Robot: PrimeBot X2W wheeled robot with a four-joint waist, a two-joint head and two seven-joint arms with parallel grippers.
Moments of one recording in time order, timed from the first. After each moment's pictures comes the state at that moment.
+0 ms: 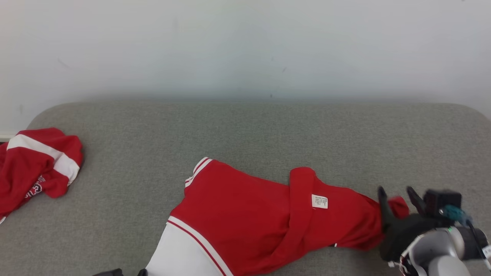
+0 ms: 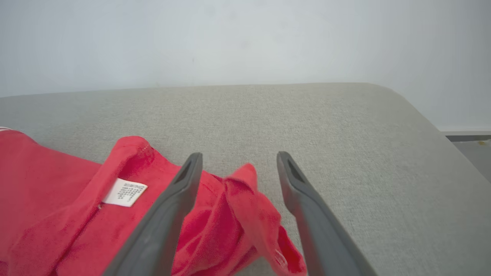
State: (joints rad) left arm -0.08 0.31 -0.48 0.40 -0.75 0.25 -0.06; right arm -0.13 -0.06 -0.18 0.19 0.03 0.13 0.21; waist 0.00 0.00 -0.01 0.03
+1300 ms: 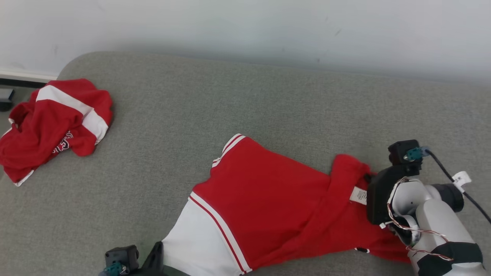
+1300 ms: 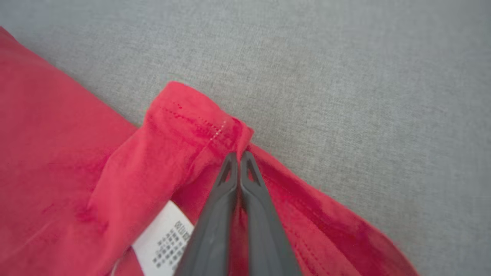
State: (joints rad) left arm -0.18 0.27 -0.53 0.42 -0.74 0.22 -0.08; right arm -0.47 -0.21 0.08 0.53 0.21 0.13 0.56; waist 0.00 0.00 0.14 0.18
